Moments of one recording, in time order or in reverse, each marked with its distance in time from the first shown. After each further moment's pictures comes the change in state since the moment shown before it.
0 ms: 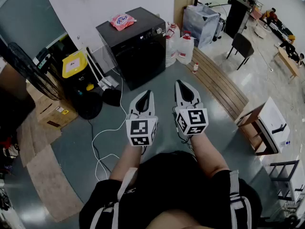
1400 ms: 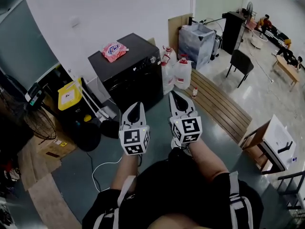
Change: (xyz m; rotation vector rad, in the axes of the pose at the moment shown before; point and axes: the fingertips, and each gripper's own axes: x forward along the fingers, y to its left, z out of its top) left arm 0.181 0.070 0.005 0.033 -0.046 0.056; right arm 0.159 -0.099 -0.013 -0.066 -0.067 0.008
